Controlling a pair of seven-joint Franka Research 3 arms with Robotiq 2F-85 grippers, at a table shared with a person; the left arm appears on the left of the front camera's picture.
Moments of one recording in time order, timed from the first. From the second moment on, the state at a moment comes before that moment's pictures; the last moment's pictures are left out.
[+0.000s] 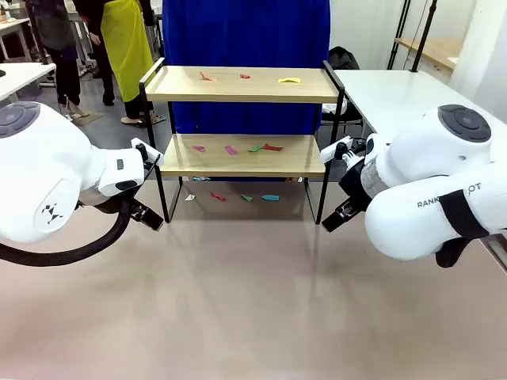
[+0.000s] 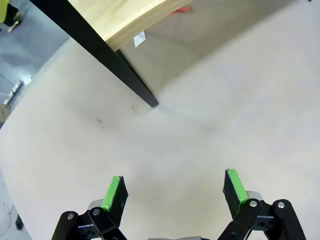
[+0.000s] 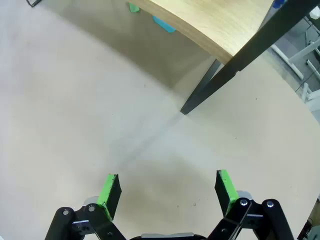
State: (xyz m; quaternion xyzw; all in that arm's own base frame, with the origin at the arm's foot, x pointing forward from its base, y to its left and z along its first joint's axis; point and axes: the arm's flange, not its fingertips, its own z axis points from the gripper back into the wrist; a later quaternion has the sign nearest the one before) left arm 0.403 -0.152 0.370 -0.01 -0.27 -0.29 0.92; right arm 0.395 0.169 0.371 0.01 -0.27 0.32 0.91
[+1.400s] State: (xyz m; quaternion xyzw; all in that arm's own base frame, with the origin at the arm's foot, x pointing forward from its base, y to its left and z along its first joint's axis) left arm 0.383 -0.128 0.470 -0.09 -0.30 -0.36 0.88; right arm 0.406 0.129 0.451 0.06 -0.33 0.27 0.90
